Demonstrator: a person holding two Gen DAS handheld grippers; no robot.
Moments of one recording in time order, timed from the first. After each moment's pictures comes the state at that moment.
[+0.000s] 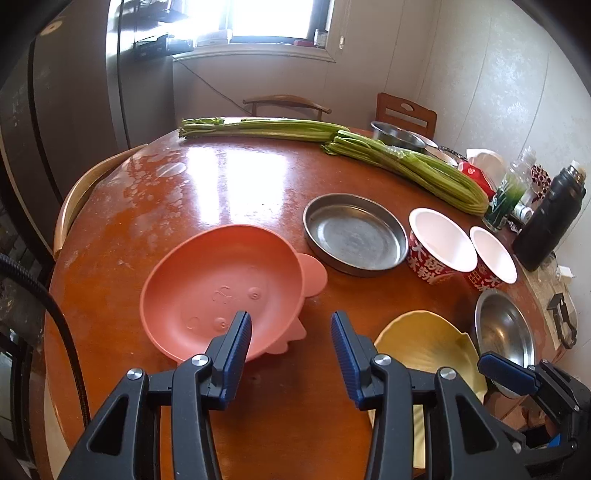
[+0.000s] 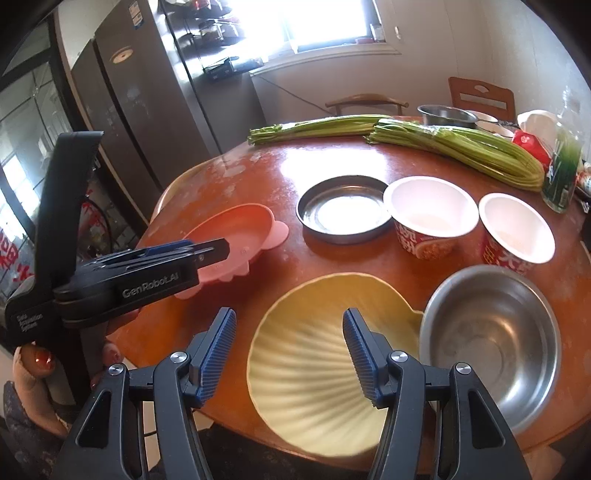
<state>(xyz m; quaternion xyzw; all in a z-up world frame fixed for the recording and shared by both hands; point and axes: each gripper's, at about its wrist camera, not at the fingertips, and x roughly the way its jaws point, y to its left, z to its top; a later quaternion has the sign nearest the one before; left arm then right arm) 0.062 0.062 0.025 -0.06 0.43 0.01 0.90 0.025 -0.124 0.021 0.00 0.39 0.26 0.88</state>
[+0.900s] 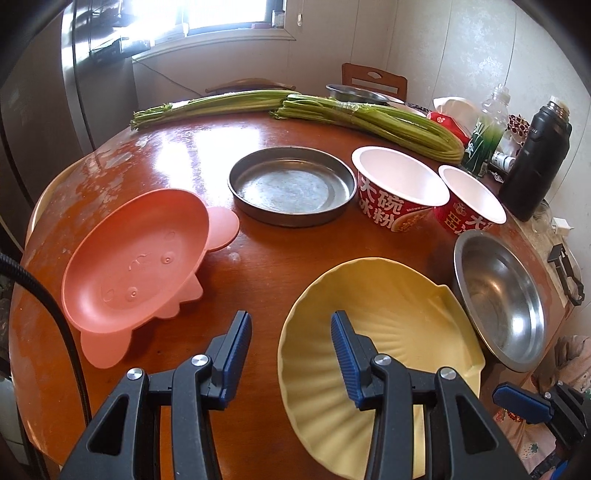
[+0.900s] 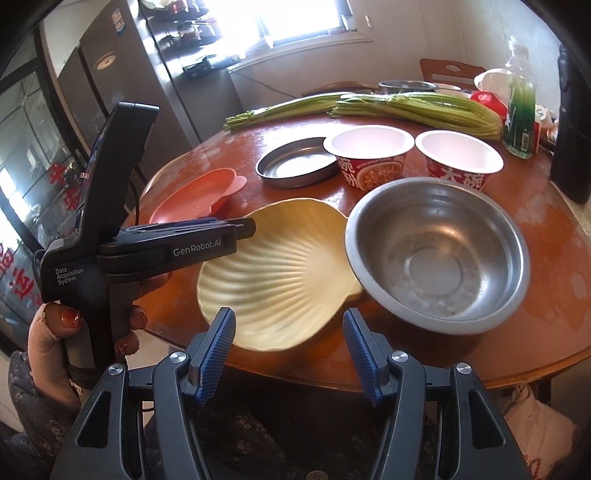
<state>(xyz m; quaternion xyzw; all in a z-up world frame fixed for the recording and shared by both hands) 0.067 -0.008 -0.021 -0.02 0.45 -0.03 0.89 -0.026 -0.182 -0.019 0.03 0.42 0.23 0.88</state>
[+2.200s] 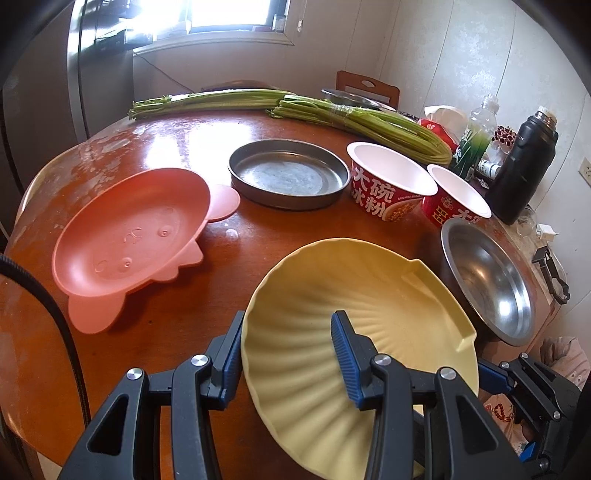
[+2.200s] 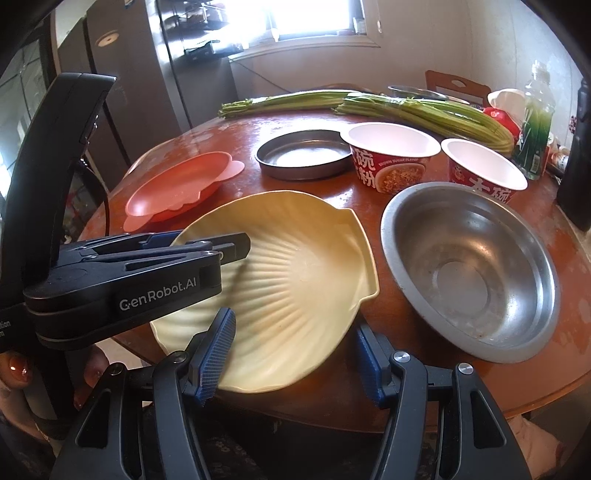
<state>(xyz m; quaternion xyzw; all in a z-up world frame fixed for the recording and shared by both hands) 0.042 0.006 -0.030 -0.05 0.43 -0.06 0.90 -0.006 -0.136 -0.039 -0.03 0.40 0.21 0.89</state>
